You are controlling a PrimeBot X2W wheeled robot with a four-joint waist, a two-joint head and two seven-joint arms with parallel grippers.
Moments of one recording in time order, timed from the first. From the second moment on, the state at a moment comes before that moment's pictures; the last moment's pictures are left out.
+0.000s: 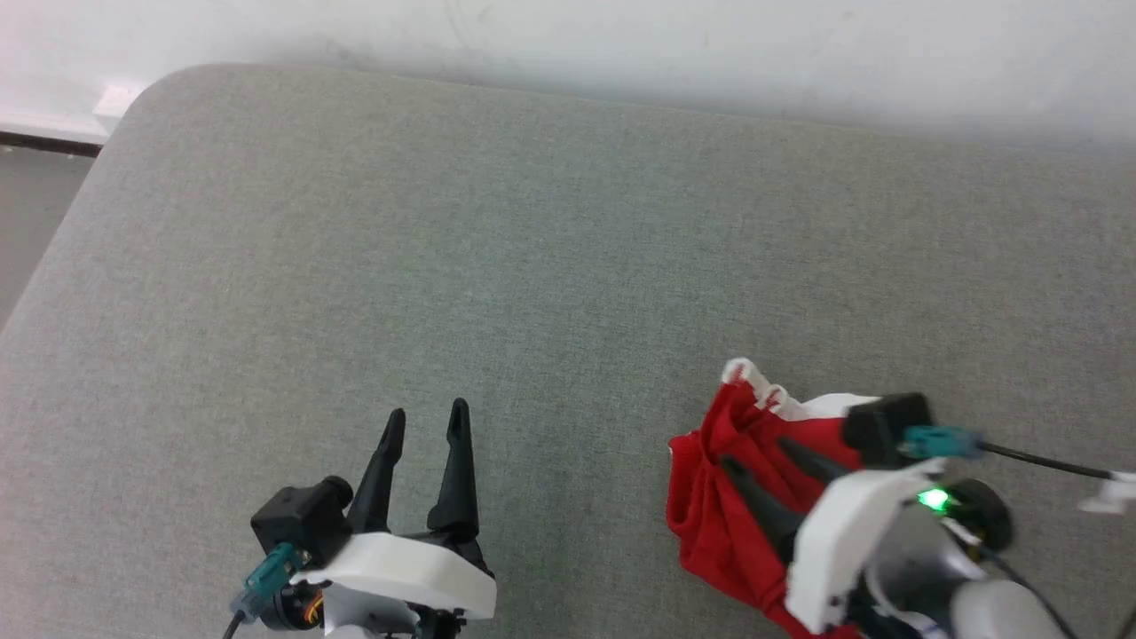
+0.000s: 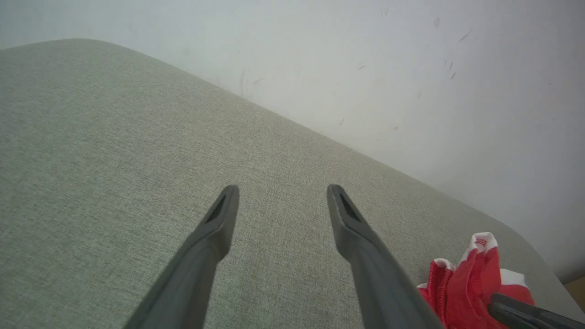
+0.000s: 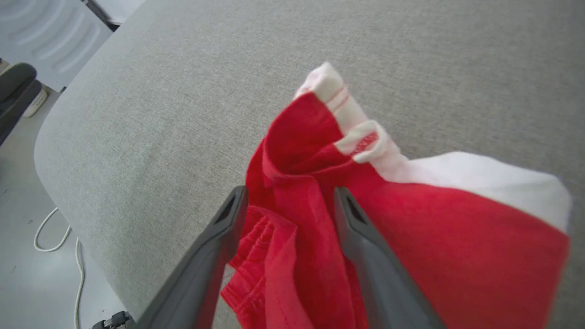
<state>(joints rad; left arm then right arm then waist) -0.05 0.23 -0.45 -0.04 -0.68 0.31 -0.26 -0.04 -0.05 0.20 -0.08 0.31 0.13 0.54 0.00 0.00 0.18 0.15</state>
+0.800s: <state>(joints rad) -0.05 0.25 -0.46 -0.05 -0.67 0.31 -0.25 0.11 -0.05 -0.04 -0.09 0.27 0.13 0.52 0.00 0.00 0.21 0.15</state>
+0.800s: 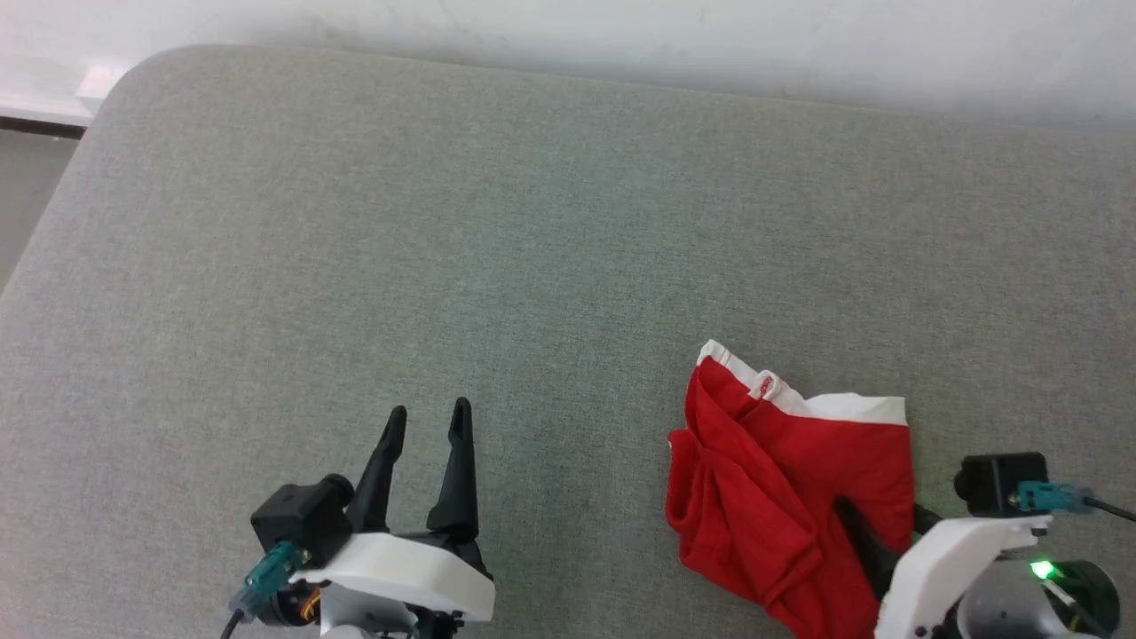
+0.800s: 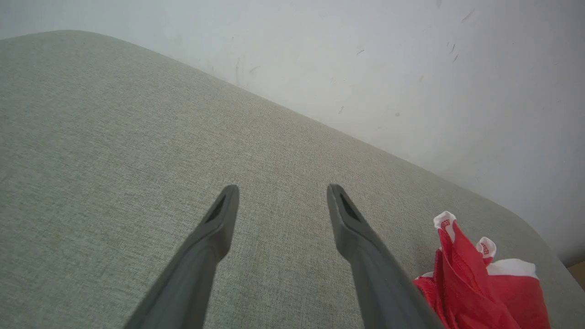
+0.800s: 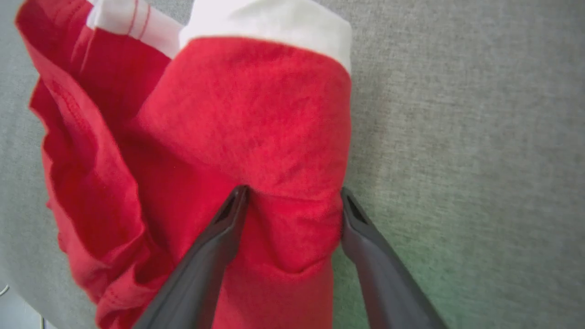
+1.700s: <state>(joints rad) -0.08 0.33 -0.43 -0.11 -0.53 0.30 -0.24 -0.17 -0.17 -0.07 0.05 0.21 0.13 0.49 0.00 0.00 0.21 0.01</state>
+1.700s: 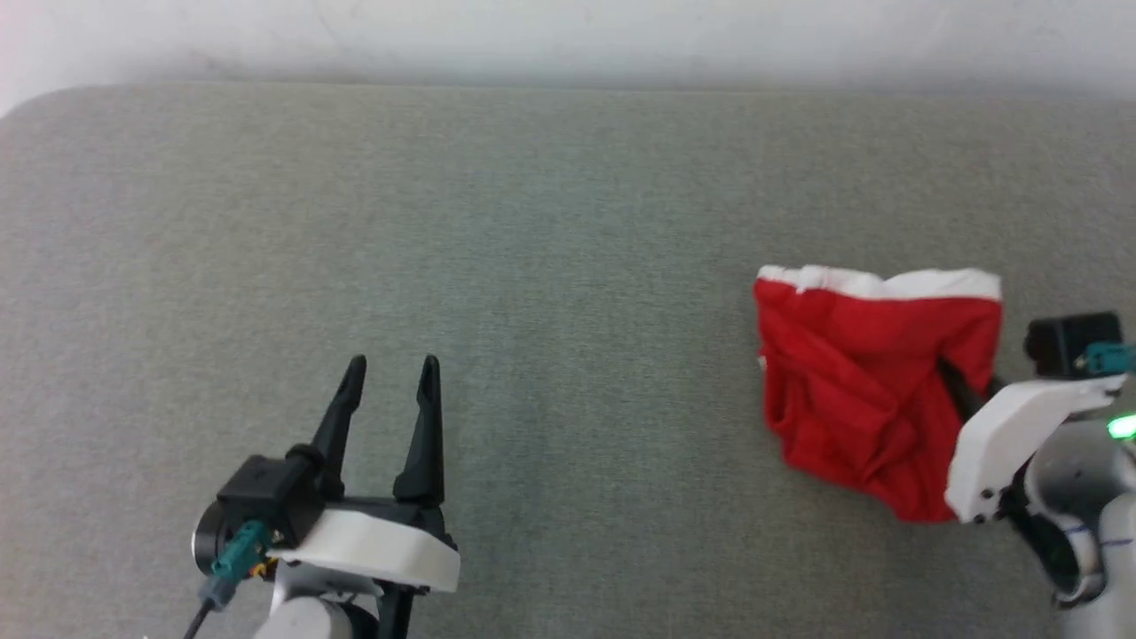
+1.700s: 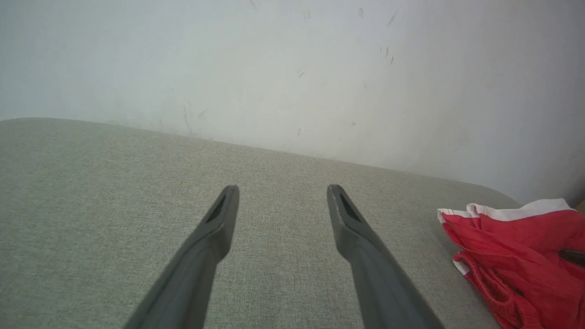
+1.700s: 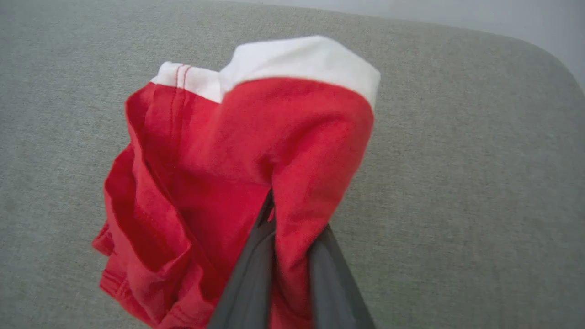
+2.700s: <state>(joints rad) -0.32 0.48 -0.43 -0.26 -0.34 0.36 -0.09 -0.57 -0.66 0.03 0.28 0.22 0.13 0.50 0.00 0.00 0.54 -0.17</state>
